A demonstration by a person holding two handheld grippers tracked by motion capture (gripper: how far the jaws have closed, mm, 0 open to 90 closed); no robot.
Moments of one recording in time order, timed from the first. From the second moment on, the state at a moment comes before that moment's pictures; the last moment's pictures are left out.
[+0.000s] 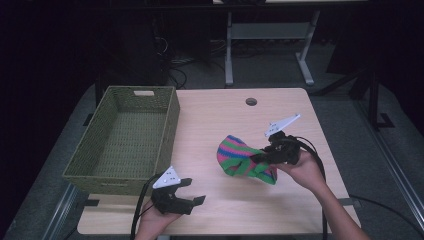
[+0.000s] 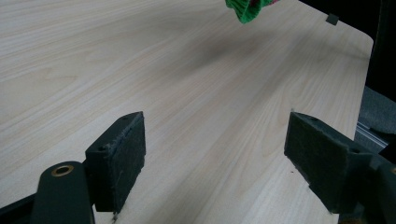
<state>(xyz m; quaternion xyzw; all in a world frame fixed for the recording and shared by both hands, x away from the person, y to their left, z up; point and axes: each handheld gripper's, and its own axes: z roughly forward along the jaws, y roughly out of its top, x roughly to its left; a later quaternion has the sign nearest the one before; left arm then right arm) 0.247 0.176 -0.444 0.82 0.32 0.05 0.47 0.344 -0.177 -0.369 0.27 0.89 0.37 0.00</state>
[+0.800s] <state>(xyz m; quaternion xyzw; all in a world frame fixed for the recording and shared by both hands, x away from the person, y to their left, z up) 0.246 0.177 -0.443 0.81 0.32 0.05 0.48 0.324 -0.158 -0.404 0.25 0.90 0.36 -0.03</state>
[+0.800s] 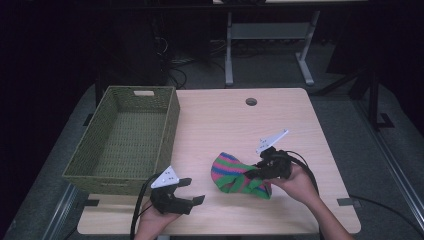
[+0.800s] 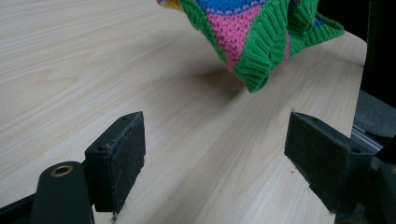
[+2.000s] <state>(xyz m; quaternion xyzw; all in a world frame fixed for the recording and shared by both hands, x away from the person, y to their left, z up) 0.246 0.175 -0.444 0.82 0.32 0.05 0.48 0.319 -0.138 -0.439 0.27 0.91 0.33 -0.03</state>
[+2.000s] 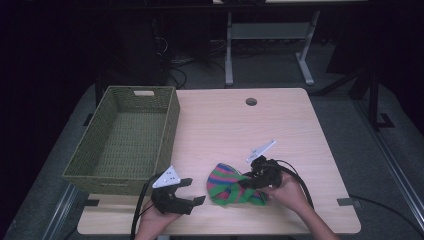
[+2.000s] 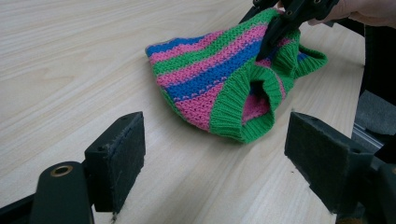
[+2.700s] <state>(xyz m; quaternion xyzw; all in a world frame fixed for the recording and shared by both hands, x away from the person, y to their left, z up) 0.246 0.176 -0.444 0.82 0.32 0.05 0.48 0.317 -0.148 -0.431 0.27 0.90 0.35 -0.03</state>
